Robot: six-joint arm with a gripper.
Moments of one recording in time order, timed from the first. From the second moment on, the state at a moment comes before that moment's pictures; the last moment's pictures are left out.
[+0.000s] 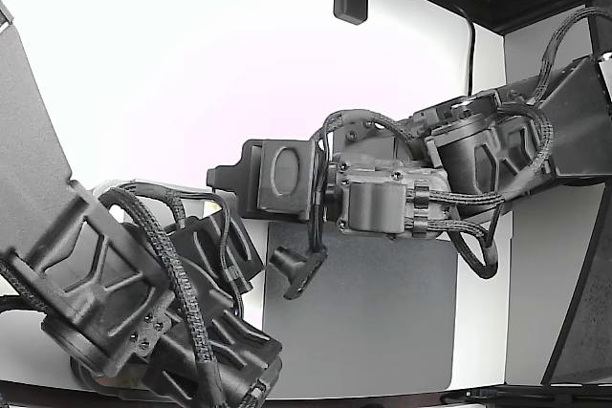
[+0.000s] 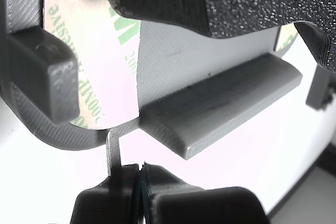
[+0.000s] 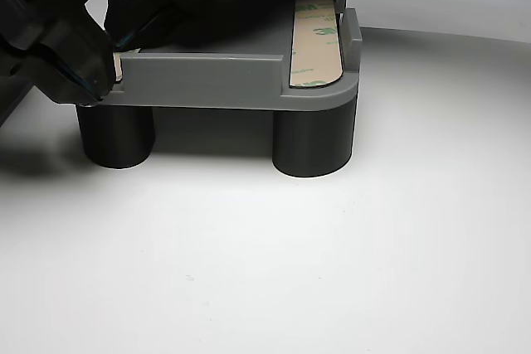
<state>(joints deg) 25.8 129.9 151.8 29.1 23.6 -76.5</state>
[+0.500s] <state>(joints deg) 26.2 129.9 151.8 29.1 23.6 -76.1</state>
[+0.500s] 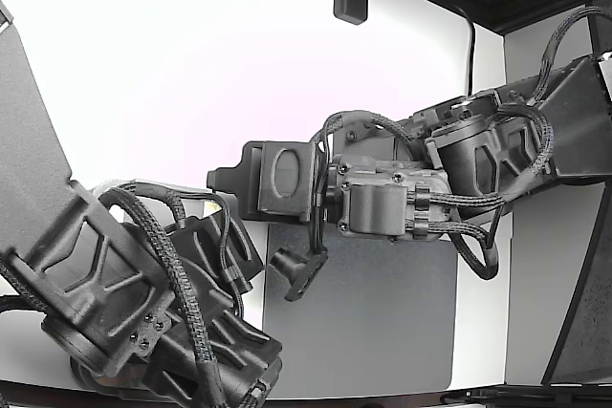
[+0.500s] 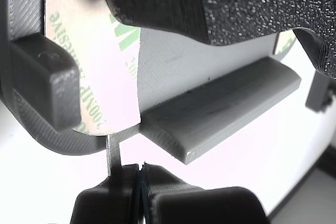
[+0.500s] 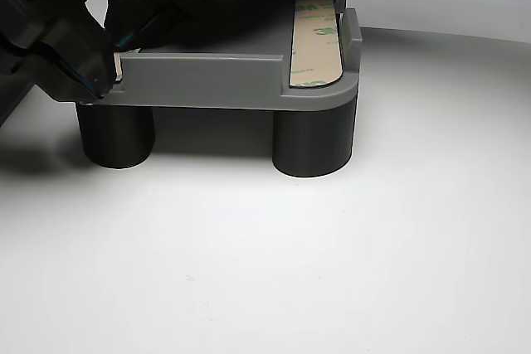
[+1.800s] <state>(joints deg) 28.1 129.4 150.6 31.3 24.9 -73.9</state>
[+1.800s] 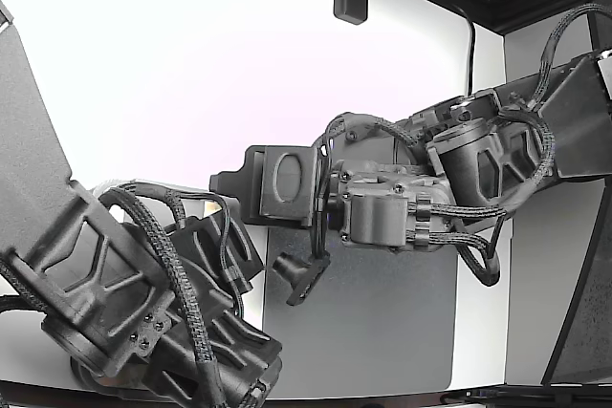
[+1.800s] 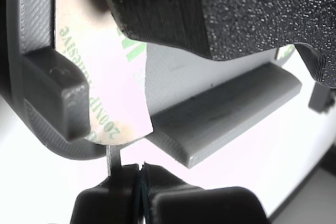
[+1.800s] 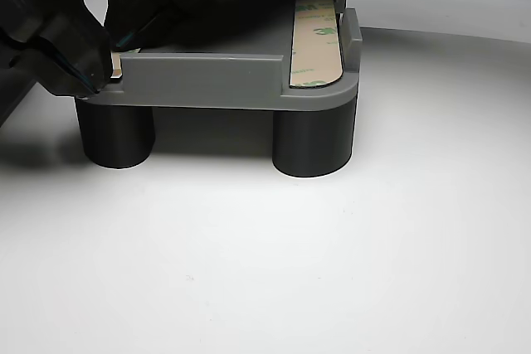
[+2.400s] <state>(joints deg) 29.8 129.4 150.4 32.5 26.2 -72.3</state>
